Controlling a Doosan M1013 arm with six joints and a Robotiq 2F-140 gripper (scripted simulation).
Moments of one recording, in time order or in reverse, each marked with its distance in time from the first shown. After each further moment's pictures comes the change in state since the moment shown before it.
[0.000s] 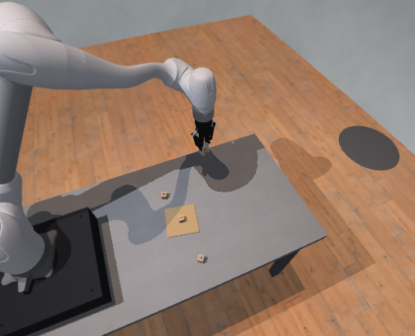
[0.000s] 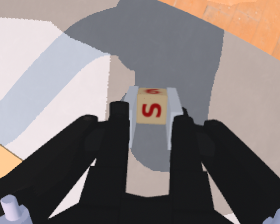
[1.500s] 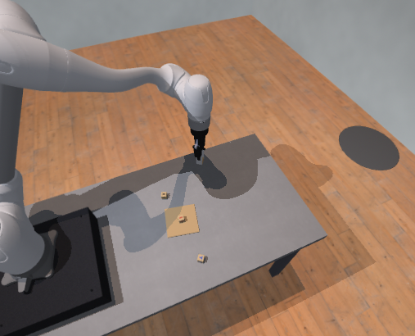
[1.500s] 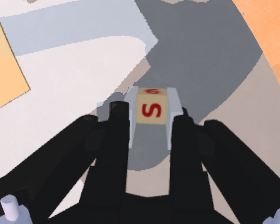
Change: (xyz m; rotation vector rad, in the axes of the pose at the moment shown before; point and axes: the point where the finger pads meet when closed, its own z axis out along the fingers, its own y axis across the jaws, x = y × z) arm -0.032 -0.054 -0.007 0.016 0.002 -0.567
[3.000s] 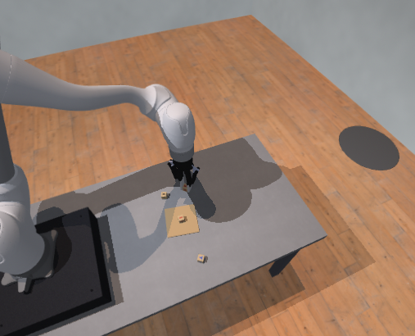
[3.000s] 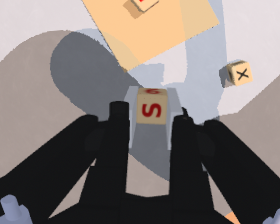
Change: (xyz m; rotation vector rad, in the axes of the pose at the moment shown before) arm 0.017 -0.168 -0.001 0.001 0.001 -1.488
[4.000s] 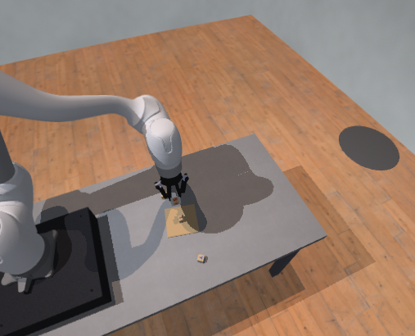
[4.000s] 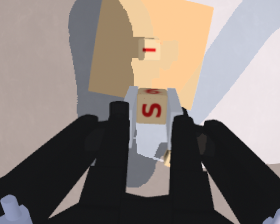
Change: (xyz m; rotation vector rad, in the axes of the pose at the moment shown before) arm 0.076 0.016 0.004 -0.002 -0.007 -0.691
